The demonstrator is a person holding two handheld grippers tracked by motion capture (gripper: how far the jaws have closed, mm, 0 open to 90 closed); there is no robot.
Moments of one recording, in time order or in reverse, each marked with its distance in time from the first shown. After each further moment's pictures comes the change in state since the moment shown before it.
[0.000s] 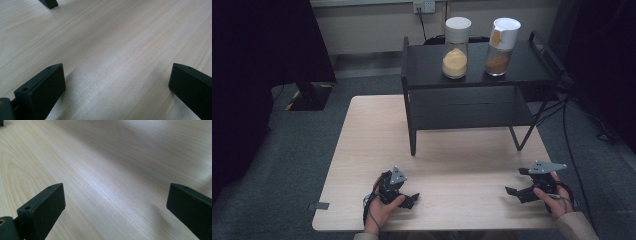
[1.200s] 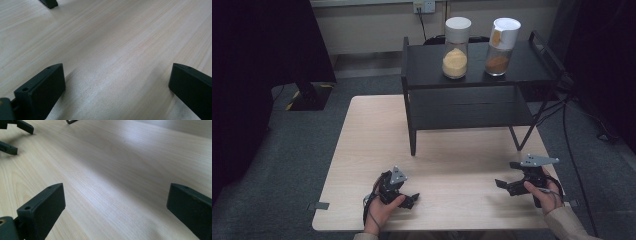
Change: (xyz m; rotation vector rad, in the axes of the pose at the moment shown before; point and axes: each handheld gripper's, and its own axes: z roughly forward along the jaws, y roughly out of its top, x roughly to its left) left arm 0.000 0.000 0.000 0.000 0.000 0.000; right arm 0.014 0.019 0.013 -0.077 0.016 0.049
